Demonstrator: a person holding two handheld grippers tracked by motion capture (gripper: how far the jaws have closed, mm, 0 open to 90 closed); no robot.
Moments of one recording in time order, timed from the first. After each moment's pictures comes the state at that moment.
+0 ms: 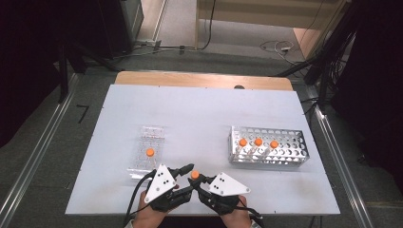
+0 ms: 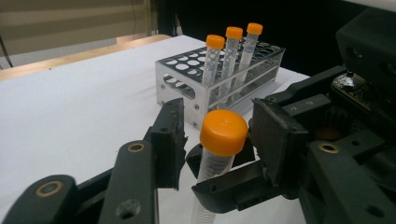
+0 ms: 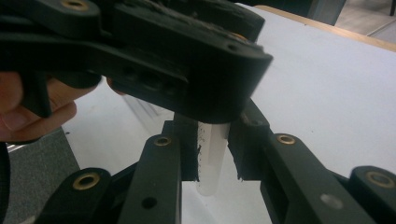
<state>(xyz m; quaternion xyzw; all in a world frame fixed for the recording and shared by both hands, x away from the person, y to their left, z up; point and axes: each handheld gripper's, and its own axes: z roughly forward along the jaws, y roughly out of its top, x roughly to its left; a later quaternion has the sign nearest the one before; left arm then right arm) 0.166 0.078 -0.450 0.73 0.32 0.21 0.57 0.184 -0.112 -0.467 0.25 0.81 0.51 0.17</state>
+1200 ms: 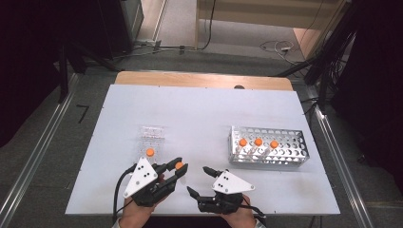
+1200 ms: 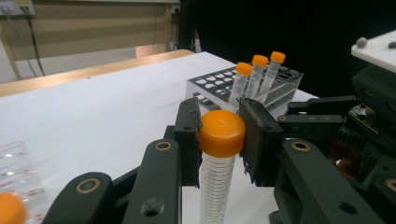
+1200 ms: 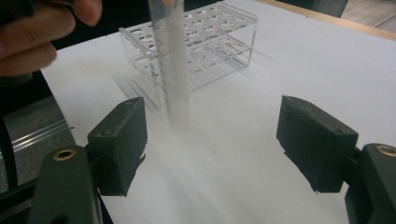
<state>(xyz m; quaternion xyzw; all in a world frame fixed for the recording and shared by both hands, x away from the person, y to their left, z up) 0.166 0.118 -0.423 0.69 0.36 0.22 0.58 0.188 -0.123 -0.464 0.25 0.81 0.50 0.16</state>
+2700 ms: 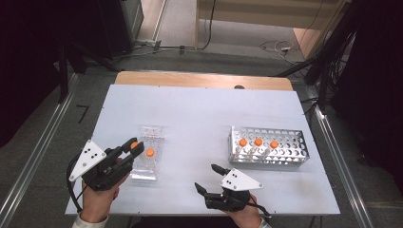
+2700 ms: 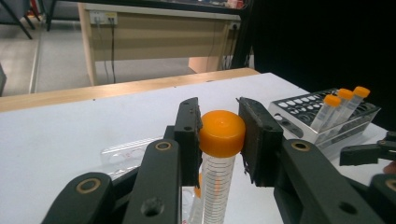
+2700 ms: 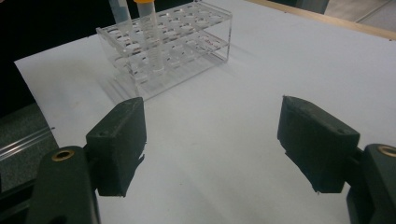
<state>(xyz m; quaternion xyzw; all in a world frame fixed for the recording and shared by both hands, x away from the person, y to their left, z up) 0.176 0.201 -0.401 0.64 0.44 0.28 0.57 0.193 -0.138 -0.463 0.28 0.80 0.50 0.16</state>
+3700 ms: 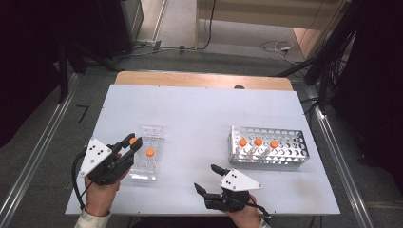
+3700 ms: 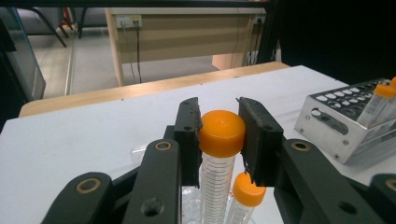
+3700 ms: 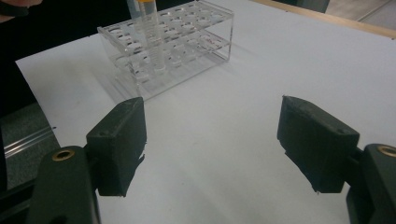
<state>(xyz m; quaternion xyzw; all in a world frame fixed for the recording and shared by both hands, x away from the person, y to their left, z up) 0.190 0.196 -0.417 0.64 0.44 0.33 0.53 0.192 -0.137 -0.464 0.28 0.80 0.50 0.16</state>
